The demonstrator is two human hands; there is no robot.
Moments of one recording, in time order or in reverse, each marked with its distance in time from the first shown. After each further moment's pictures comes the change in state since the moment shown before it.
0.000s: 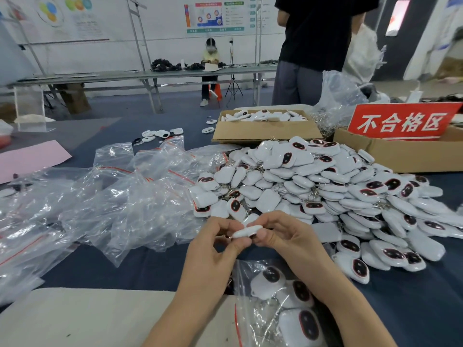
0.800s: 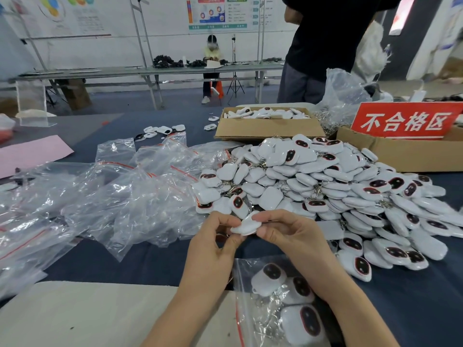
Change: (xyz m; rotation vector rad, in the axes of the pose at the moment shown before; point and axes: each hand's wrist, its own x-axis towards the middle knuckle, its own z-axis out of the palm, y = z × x) left_hand 0.003 -0.004 -0.001 0.096 0.039 0.007; right_hand -0.001 -0.011 0.006 0.012 0.104 0.102
